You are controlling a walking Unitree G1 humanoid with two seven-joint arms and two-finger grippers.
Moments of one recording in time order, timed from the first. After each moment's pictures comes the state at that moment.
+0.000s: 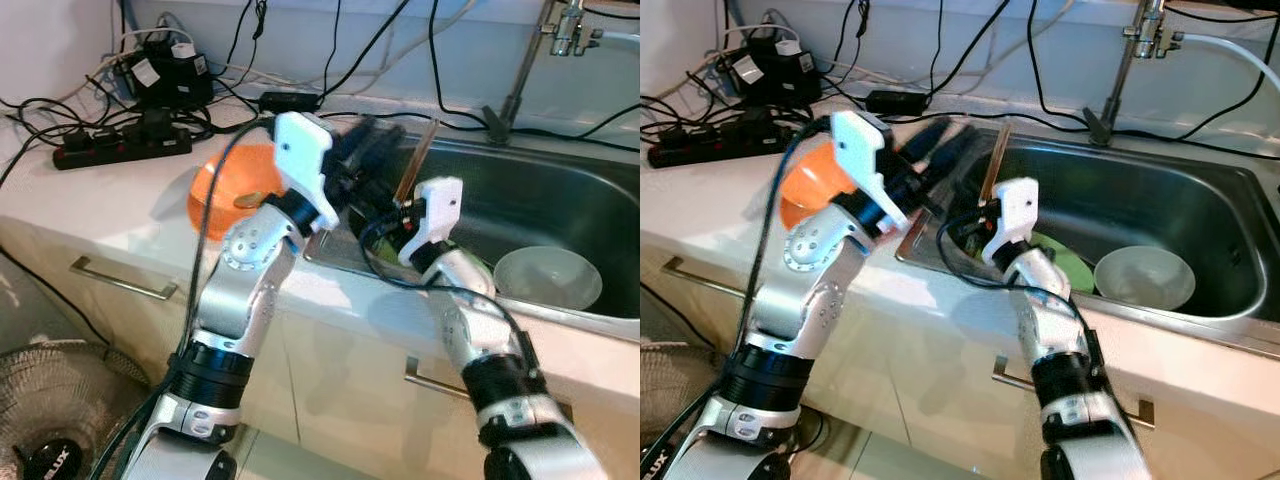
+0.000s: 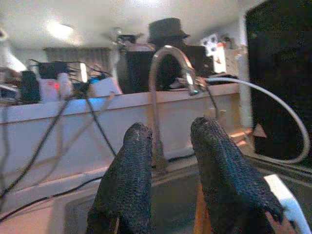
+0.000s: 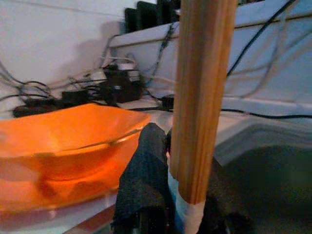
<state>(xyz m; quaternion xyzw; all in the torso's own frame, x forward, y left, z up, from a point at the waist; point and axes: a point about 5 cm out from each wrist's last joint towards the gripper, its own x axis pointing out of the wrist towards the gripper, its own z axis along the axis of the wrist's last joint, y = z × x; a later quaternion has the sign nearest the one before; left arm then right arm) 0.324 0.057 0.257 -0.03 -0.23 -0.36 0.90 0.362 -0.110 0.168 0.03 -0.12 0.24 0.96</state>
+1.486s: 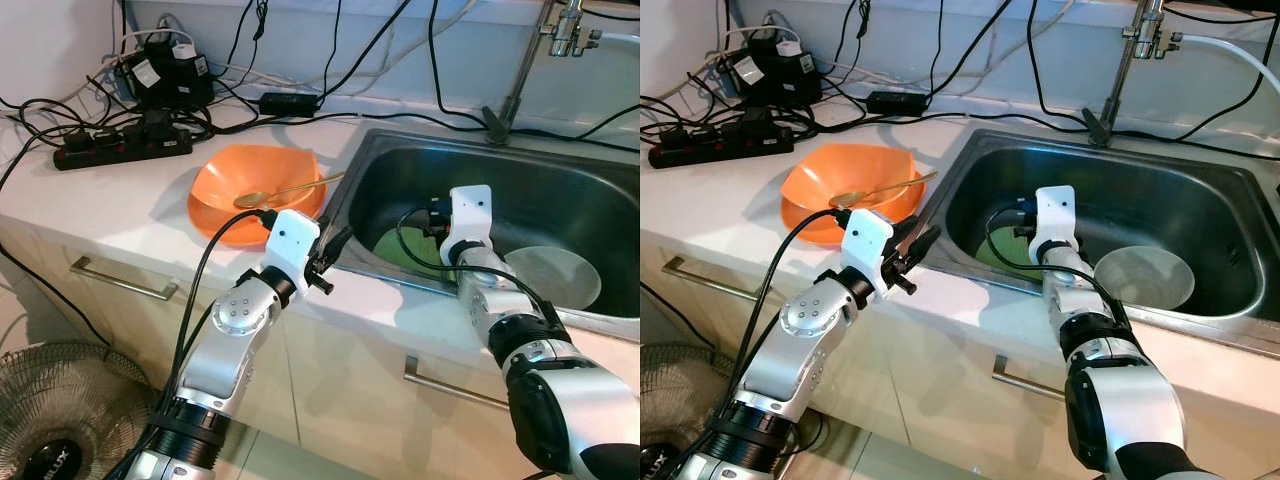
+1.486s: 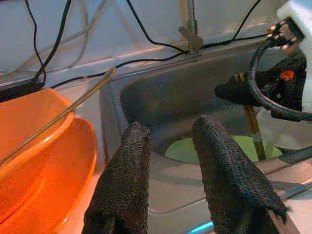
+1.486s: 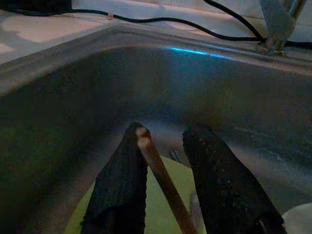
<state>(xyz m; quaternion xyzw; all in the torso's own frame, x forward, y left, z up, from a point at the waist) 0.315 0.080 0.156 0.07 -0.06 -0.30 0.95 0.388 -0.170 0.131 -0.06 0.05 0.01 1.00</state>
